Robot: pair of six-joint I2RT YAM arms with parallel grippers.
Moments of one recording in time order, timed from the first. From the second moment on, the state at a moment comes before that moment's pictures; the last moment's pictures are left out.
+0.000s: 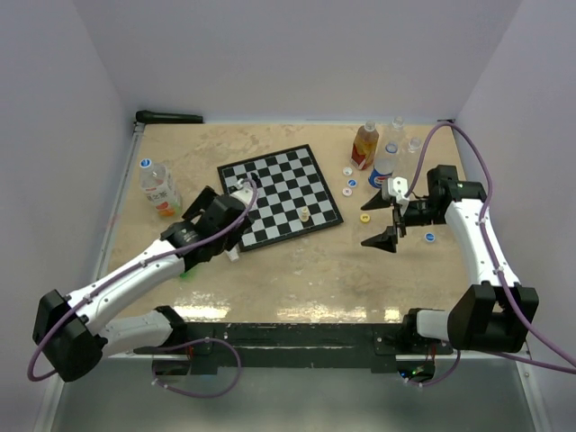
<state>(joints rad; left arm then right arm) -0.74 1.10 0.86 -0.58 -0.64 0.18 -0.07 1.29 1.12 -1.26 -1.22 -1.49</state>
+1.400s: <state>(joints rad) -0.09 1.25 1.27 -0.47 -0.53 -0.06 -0.07 1.29 1.11 -1.26 -1.22 -1.50</state>
